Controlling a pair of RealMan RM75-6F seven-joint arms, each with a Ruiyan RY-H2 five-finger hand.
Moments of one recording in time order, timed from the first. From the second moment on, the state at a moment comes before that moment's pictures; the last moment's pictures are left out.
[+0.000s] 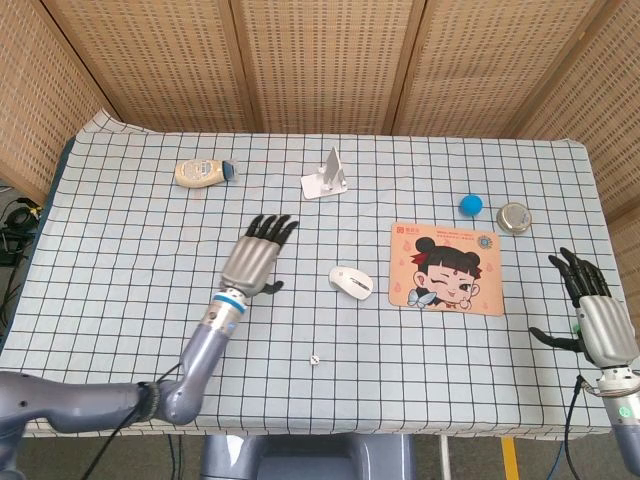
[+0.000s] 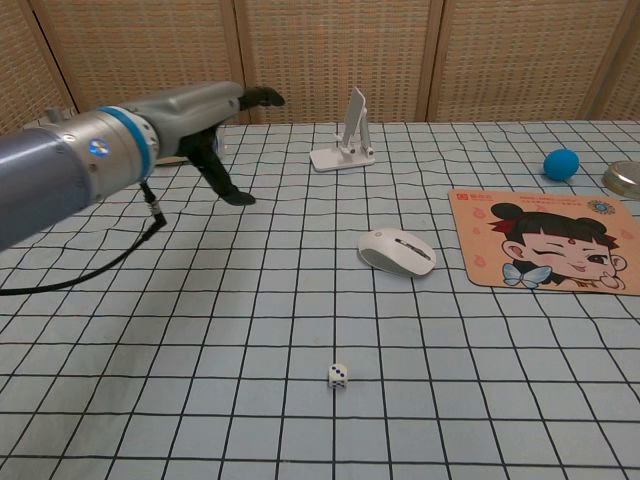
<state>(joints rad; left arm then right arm) -0.89 -1.60 -0.24 -1.64 0.84 1.15 0.60 0.21 -1.14 0.10 -1.40 -1.50 1.39 0.39</state>
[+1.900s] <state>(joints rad) -0.30 -1.09 -0.05 -1.74 1.30 1.36 -0.04 0.80 -1.84 0.36 -1.50 -0.71 1.14 -0.69</state>
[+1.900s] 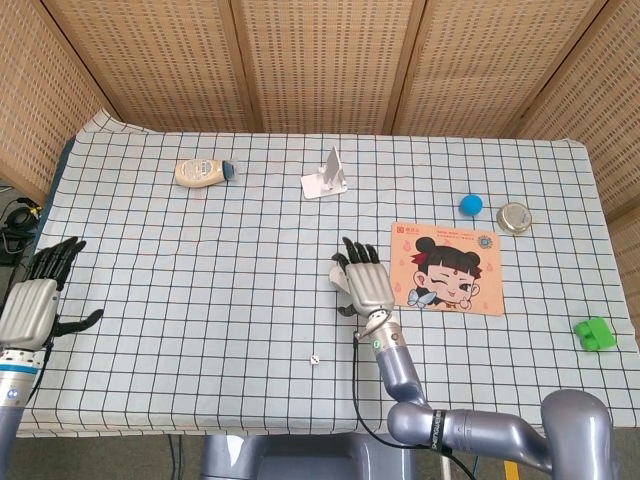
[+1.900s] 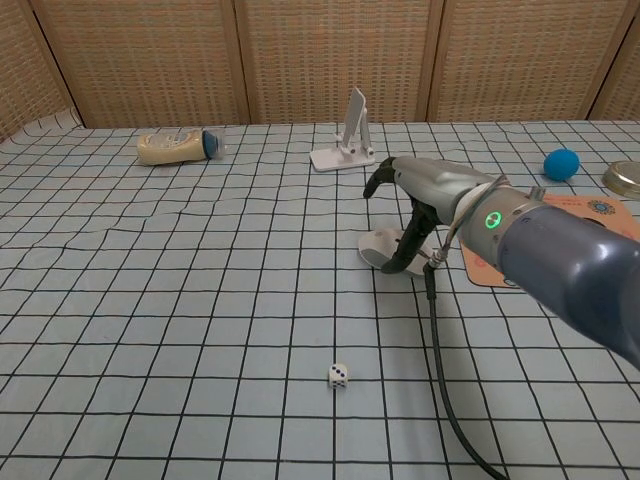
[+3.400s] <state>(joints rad) -0.27 -1.10 -0.10 -1.73 1.32 1.32 -0.04 0.85 -1.87 0.33 -1.31 -0.64 1.08 -0.69</state>
